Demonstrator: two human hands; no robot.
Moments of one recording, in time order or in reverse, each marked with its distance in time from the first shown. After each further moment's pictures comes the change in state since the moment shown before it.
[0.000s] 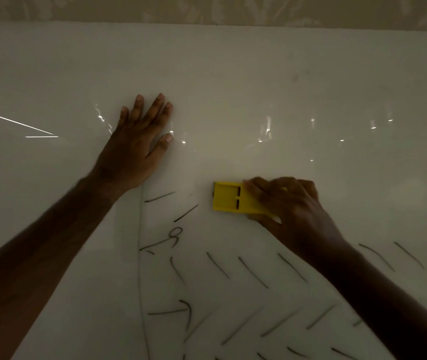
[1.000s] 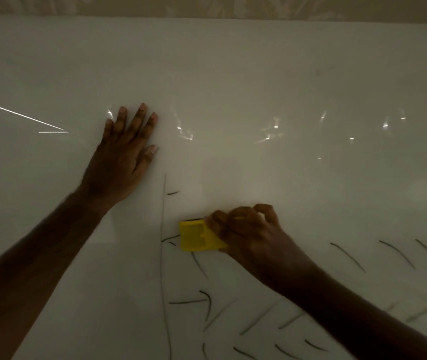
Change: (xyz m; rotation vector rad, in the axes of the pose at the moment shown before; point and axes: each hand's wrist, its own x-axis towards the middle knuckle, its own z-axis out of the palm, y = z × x) left_hand -0.055 -0.056 0.004 0.137 0.116 -0.009; right_hand 0.000 -0.095 0.037 -0.003 -0.030 -0.226
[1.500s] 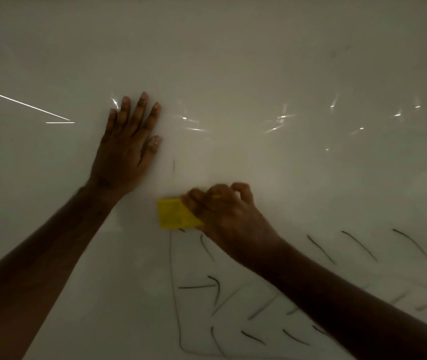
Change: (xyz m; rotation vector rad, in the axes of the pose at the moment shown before) left_hand -0.014 -0.007 0.007 0.023 0.050 -0.020; right_hand 0.048 -0.034 0.019 0.009 0.029 0.015
